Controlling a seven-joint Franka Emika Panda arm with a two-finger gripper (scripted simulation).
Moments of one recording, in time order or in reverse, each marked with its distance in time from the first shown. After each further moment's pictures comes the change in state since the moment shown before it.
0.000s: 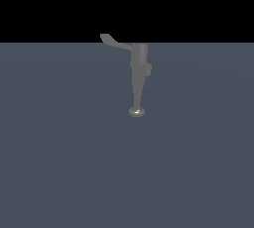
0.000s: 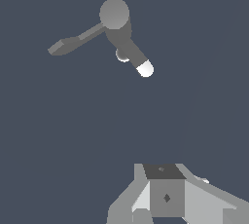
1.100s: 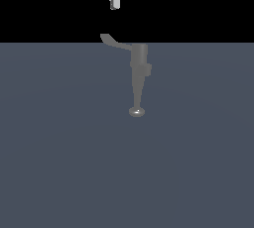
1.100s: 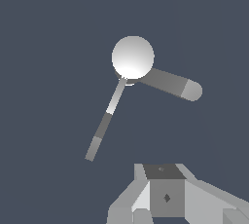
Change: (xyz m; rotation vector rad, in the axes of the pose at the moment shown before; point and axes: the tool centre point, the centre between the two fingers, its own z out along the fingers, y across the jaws) arm 0.108 -0.084 0.068 -0.002 0.026 0.569
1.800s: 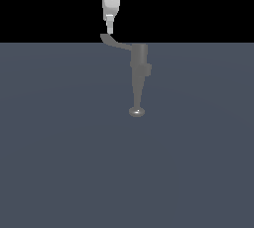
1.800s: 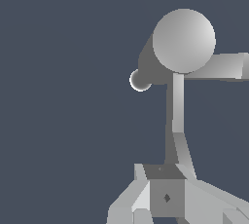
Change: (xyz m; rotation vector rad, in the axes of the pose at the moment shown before) arm 0.015 -0.067 0.058 0.003 0.066 0.311
